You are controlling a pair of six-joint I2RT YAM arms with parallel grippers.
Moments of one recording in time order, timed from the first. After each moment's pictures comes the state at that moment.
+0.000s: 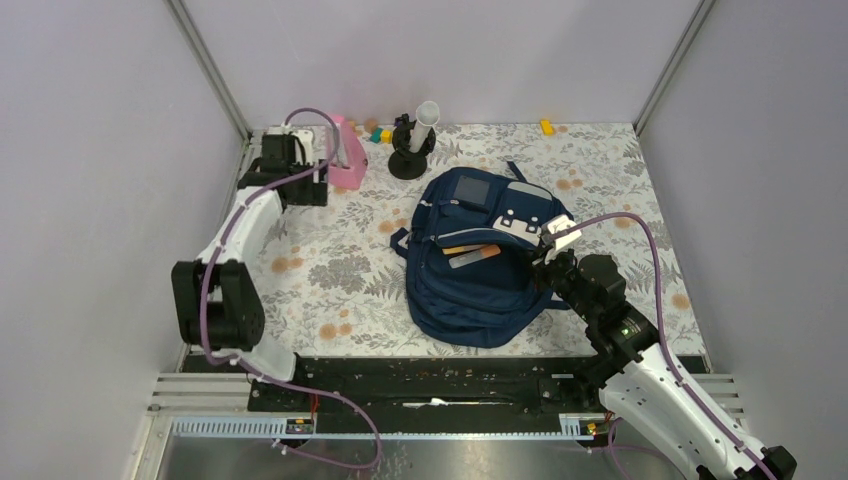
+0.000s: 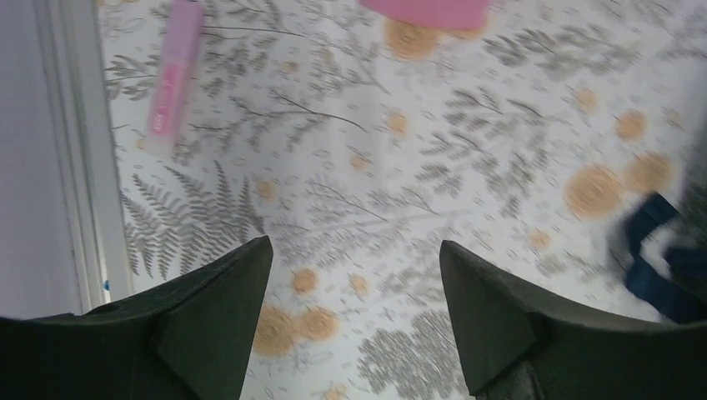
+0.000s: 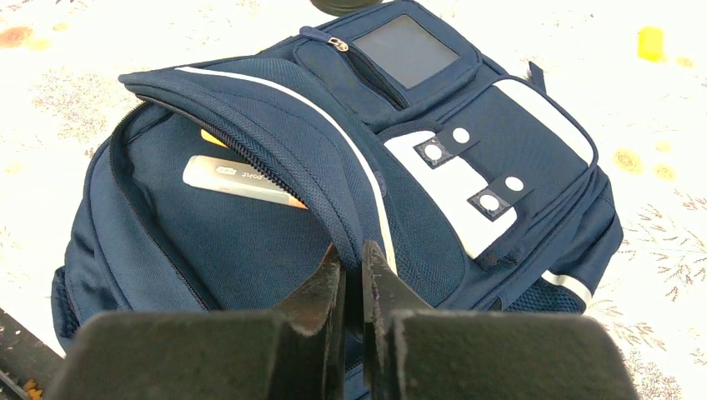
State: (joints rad) left arm -0.04 1.55 1.26 -0.51 -0.04 0.06; right arm 0.54 0.55 0.49 -0.17 0.01 -0.03
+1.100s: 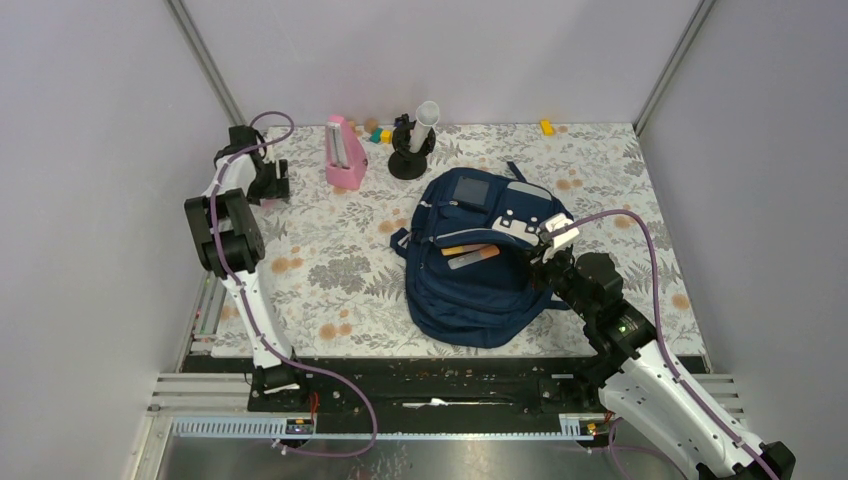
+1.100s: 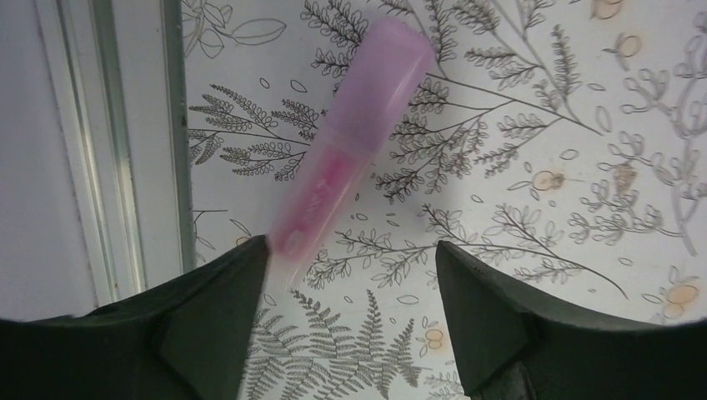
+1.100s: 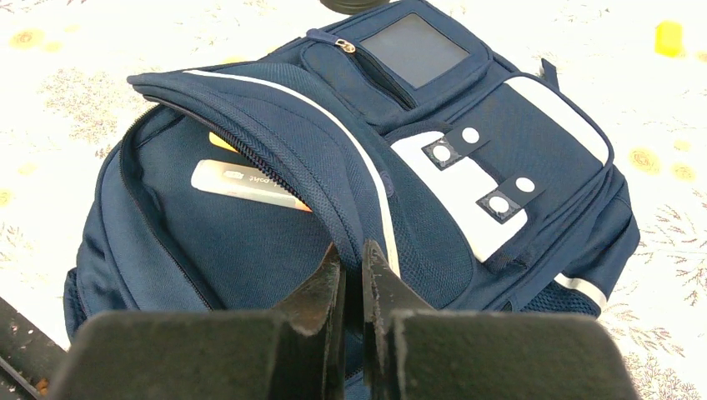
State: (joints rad) left arm 0.27 2.23 1.83 -0.67 0.03 0.13; right arm 0.54 0.58 0.49 -0.15 -0.01 -0.01
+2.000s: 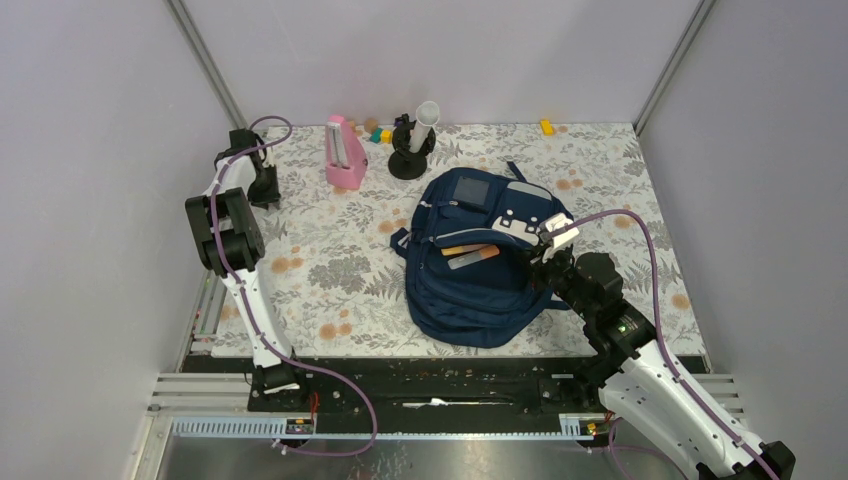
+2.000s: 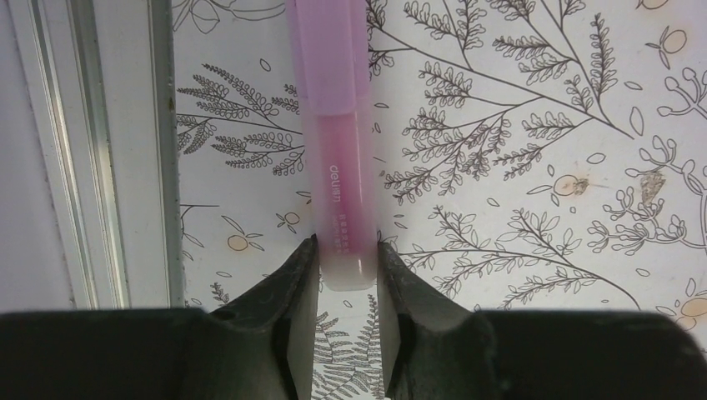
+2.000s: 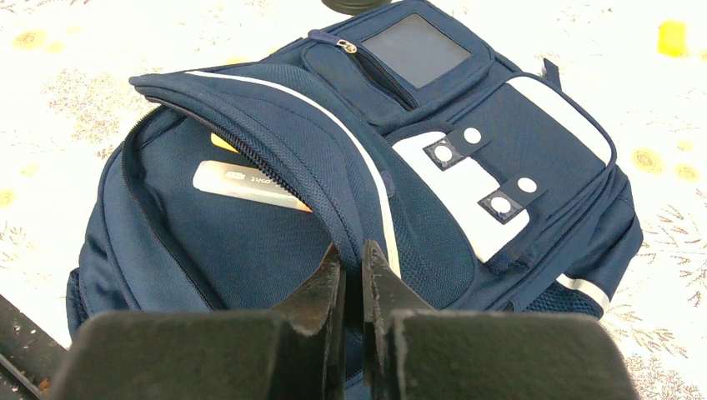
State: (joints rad) left arm 0.28 2.27 1.84 -0.69 0.02 0.09; right arm 0.54 0.58 0.49 -0.15 -0.01 -0.01
